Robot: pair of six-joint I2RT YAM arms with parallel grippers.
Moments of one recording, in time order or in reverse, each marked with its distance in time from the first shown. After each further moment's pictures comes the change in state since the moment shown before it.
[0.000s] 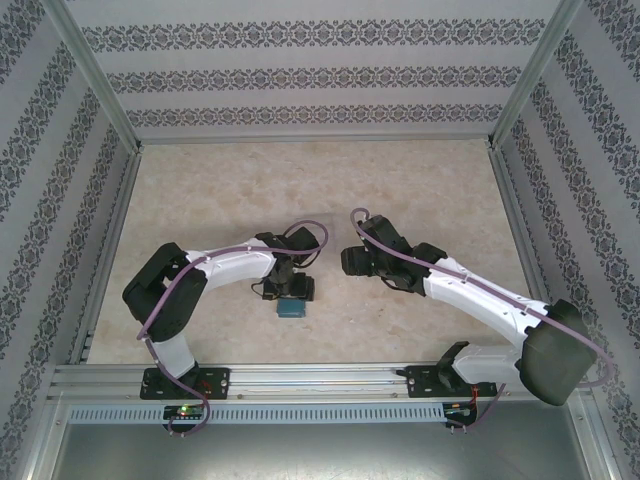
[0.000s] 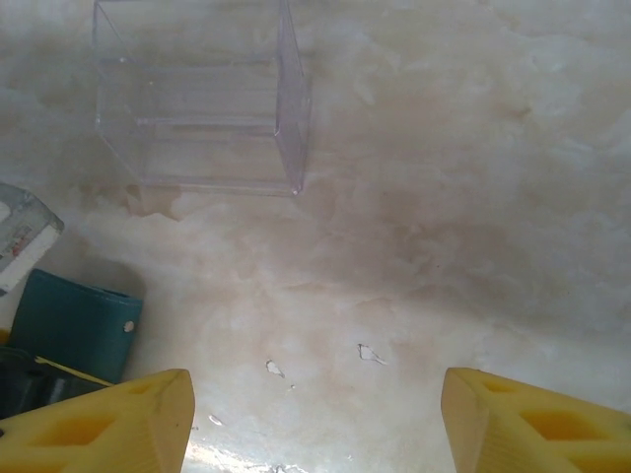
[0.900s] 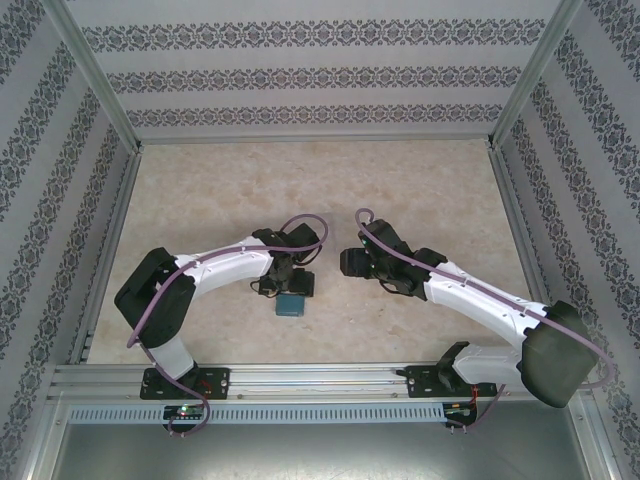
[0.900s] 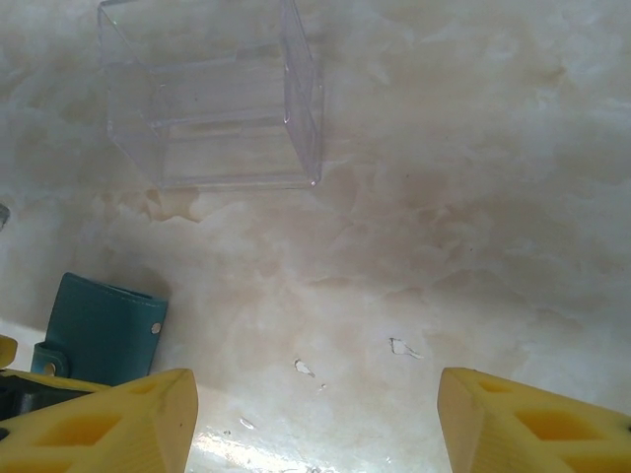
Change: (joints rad) left arm -0.011 -0.058 0.036 -0.083 -0.085 -0.015; right arm -0.001 -0.005 -0.054 0.068 -0.043 0.089
